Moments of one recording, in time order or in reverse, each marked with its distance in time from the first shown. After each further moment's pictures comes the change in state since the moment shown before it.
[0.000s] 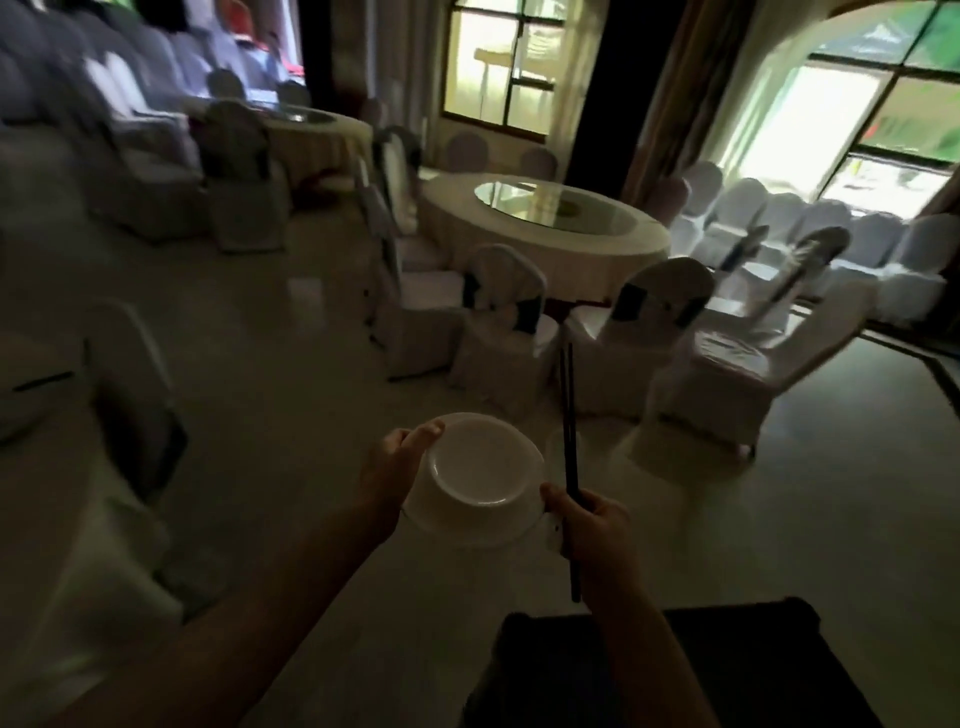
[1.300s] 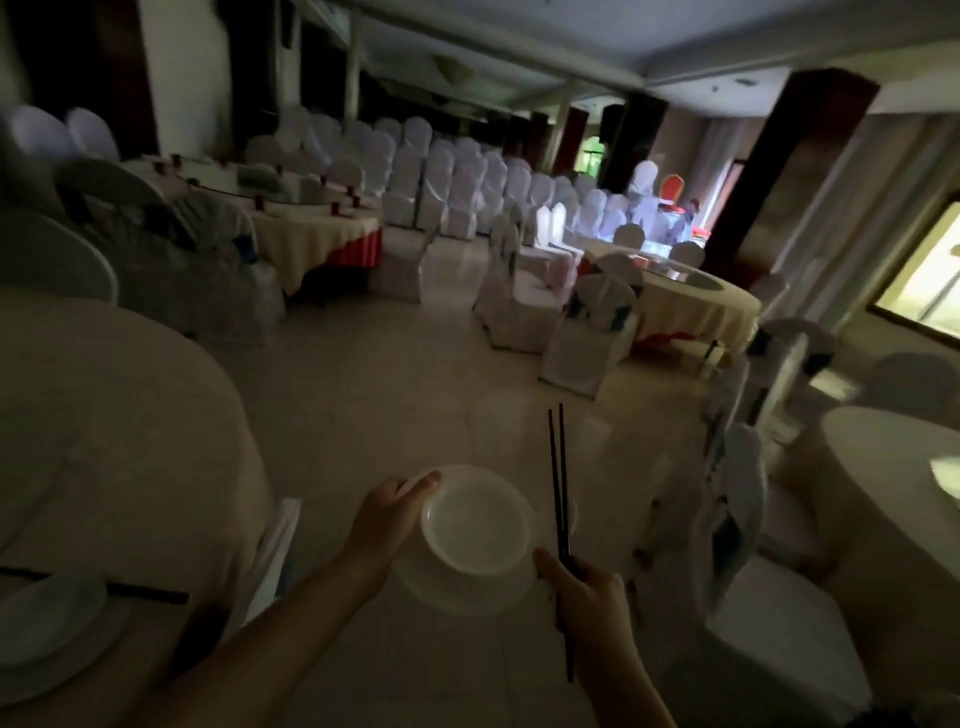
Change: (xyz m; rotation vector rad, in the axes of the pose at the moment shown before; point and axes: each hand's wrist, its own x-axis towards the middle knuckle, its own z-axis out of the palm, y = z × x) left_hand 0.658 0.164 -0.373 -0.097 0.881 0.060; right_hand 0.648 -0.204 0.669 -0.244 -0.723 -0.148
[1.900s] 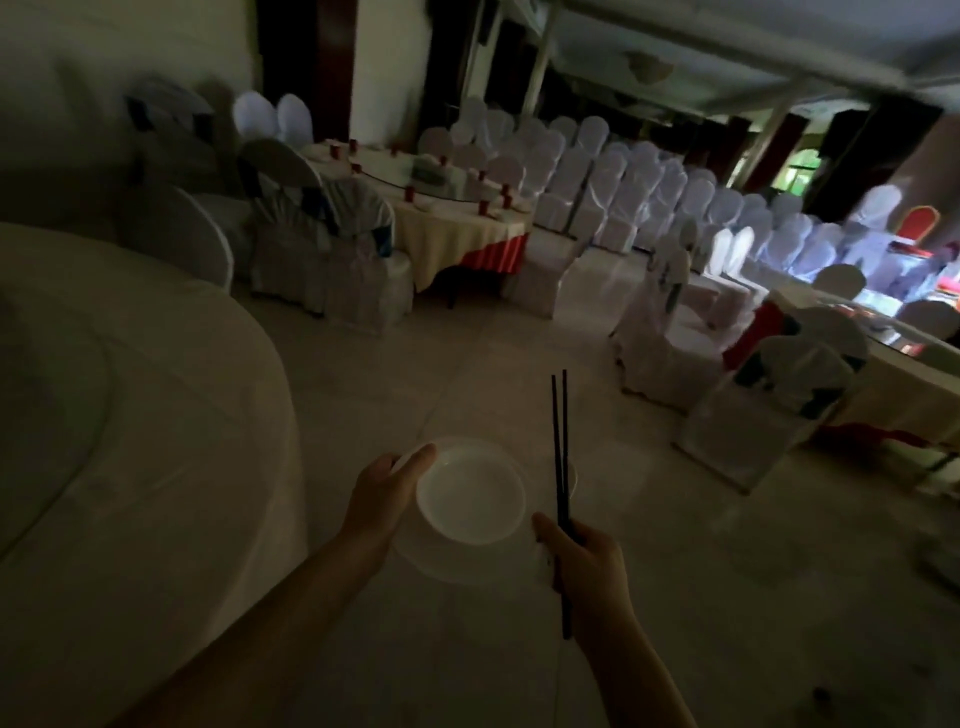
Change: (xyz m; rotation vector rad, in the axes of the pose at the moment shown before) left_hand 0.384 0.019 -0.031 -0.074 0.455 -0.082; right_hand 0.395 -0.102 0.232 -0.039 -0.399 -0.081
